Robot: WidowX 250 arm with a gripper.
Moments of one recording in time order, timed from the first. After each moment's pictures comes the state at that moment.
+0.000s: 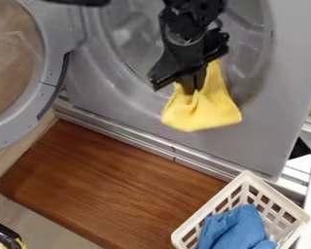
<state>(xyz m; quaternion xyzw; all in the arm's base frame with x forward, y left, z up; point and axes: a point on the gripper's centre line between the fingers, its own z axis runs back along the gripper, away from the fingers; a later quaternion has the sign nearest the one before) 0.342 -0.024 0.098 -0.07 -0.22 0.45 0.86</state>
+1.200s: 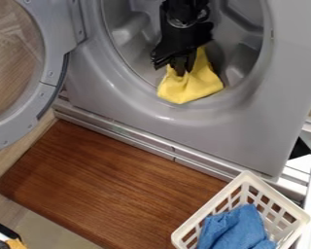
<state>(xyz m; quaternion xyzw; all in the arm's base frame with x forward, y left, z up) 0.411 0.021 0.058 -0.03 -0.19 0.48 0.85</state>
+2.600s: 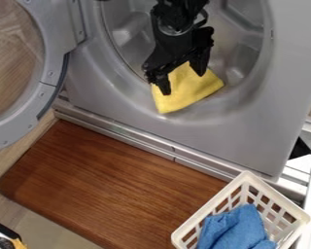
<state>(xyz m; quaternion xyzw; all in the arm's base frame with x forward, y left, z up) 0.353 -0.004 0.085 -0.06 -0.20 0.48 0.85</state>
